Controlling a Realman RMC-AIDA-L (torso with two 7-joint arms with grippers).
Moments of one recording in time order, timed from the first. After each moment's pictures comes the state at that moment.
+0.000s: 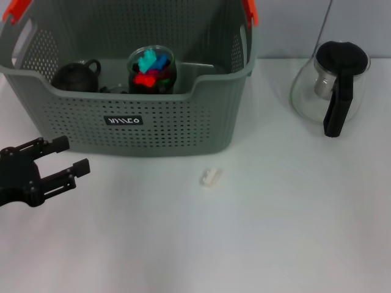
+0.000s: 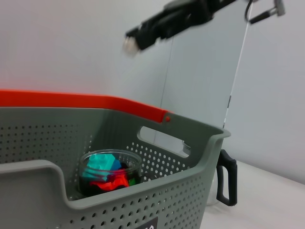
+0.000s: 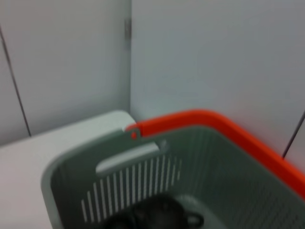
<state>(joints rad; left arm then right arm) -0.30 -2.14 0.28 0.85 2.06 1.78 -1.25 1.34 2.10 -1.12 -0.83 -2.47 -1.10 2.45</state>
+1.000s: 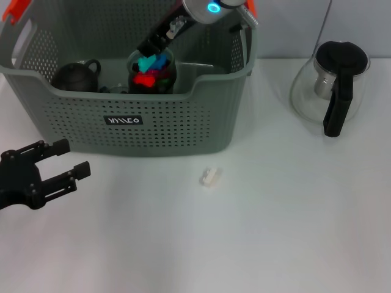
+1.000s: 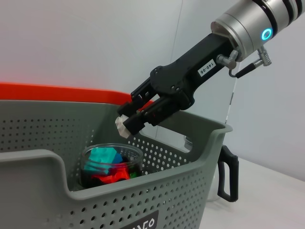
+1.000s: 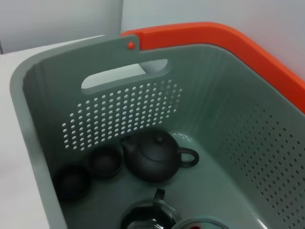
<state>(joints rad) -0.29 -2.15 0.28 0.85 2.07 1.77 -1.25 1.39 2.11 -1.35 -0.56 -2.47 -0.90 2.46</state>
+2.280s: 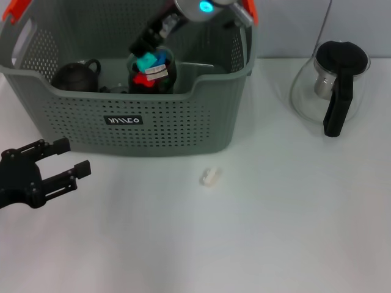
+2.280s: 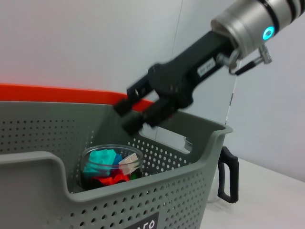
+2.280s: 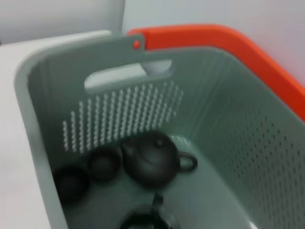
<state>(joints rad) -0.29 -2.15 0.28 0.85 2.07 1.77 -1.25 1.37 2.11 -1.45 -0.63 -2.46 -0.89 2.52</state>
